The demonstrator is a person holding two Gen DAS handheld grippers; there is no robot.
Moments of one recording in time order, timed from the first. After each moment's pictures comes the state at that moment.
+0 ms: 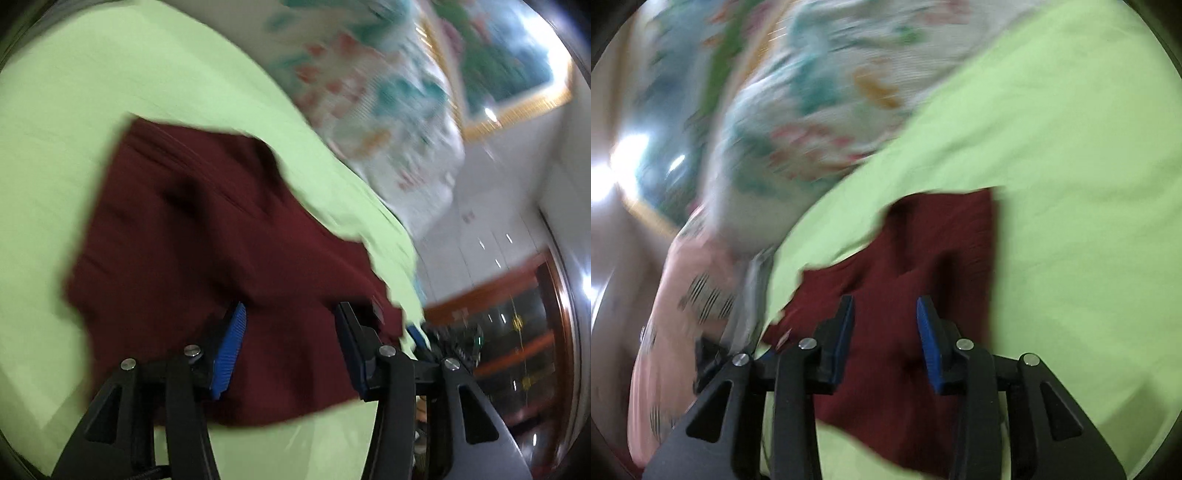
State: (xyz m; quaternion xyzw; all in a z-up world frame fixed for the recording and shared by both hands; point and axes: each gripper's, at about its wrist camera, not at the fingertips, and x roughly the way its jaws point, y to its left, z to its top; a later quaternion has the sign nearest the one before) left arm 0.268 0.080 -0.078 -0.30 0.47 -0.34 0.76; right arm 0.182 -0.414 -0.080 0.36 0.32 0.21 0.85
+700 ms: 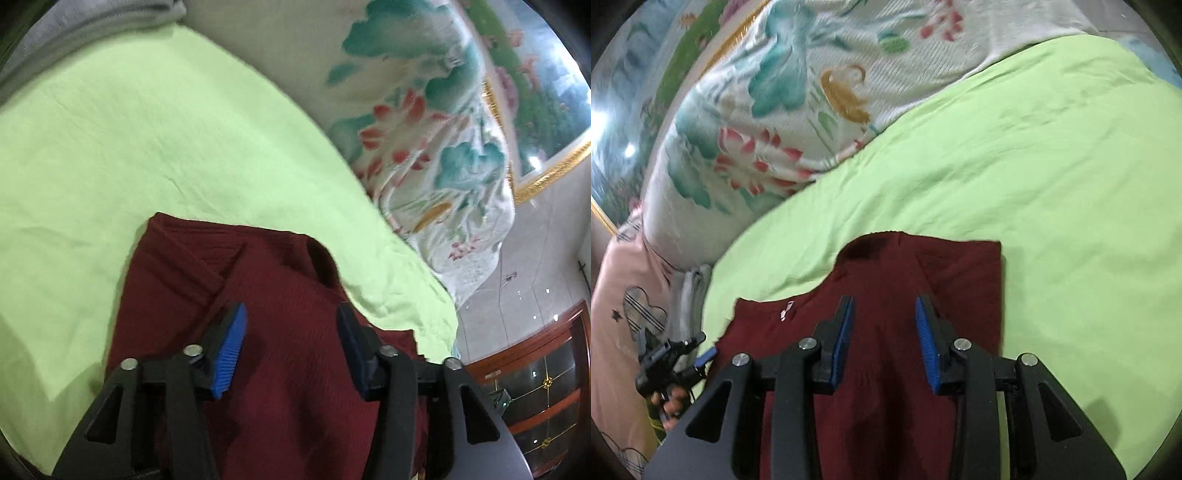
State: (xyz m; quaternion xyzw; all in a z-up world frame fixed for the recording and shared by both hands) left arm 0.357 0.102 -0.071 -0.33 0.43 -0.21 0.81; right arm 0.244 -0.413 -0.079 0.32 0.33 0.06 0.89
